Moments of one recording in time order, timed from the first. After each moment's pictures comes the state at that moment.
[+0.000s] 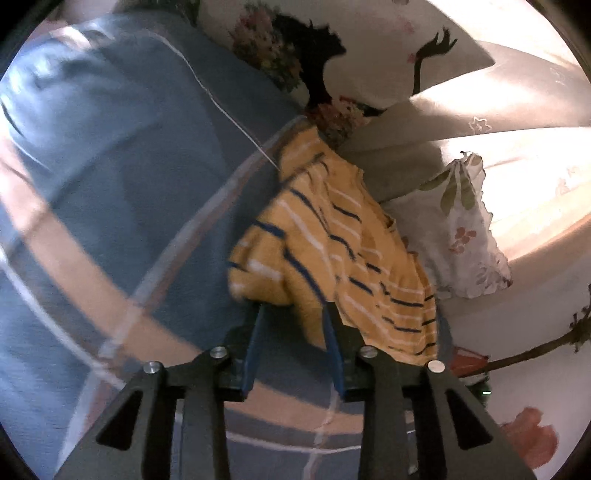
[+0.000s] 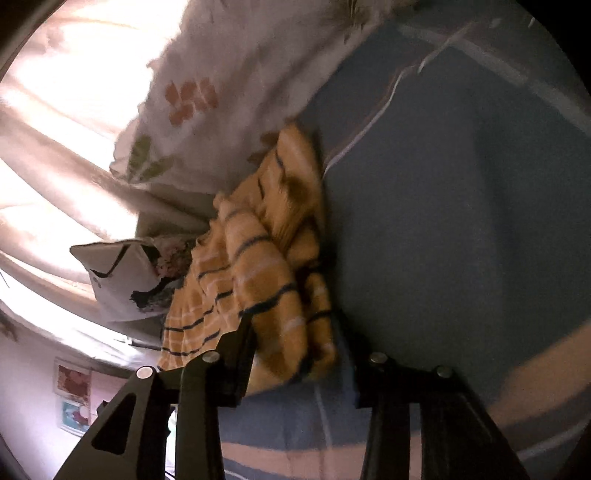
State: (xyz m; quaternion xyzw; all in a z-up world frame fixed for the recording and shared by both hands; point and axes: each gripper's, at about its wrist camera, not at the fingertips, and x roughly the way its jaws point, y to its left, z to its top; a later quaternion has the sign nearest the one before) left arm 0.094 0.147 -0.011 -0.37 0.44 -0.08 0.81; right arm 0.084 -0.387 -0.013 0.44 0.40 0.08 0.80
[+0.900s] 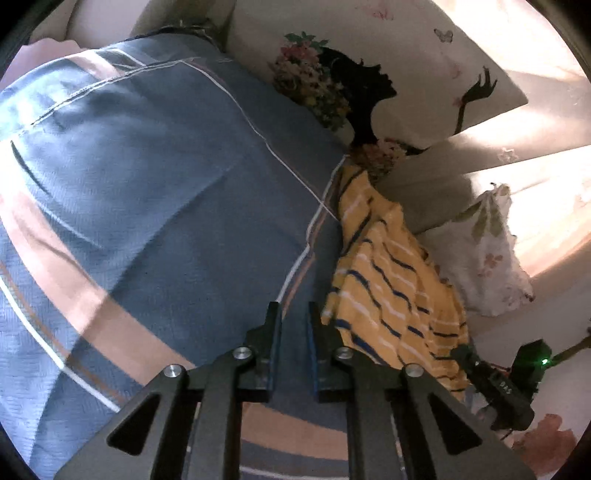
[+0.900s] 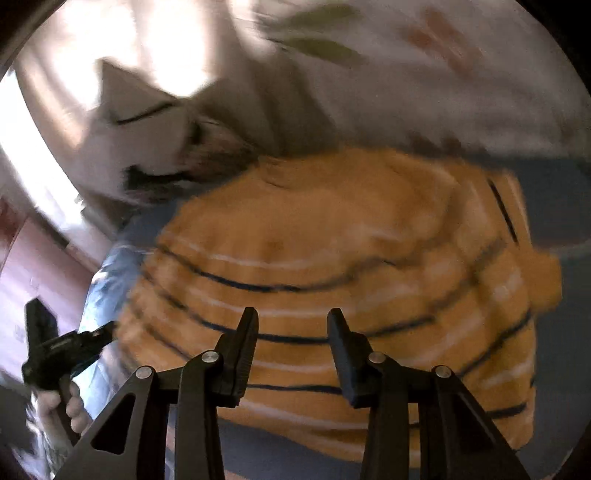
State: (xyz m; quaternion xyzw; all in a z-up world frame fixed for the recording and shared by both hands) left arm 0.107 0.200 -0.027 -0.36 0.43 -0.06 0.83; right arm 0.168 -0.180 0.042 0.13 0.45 0.21 0.86
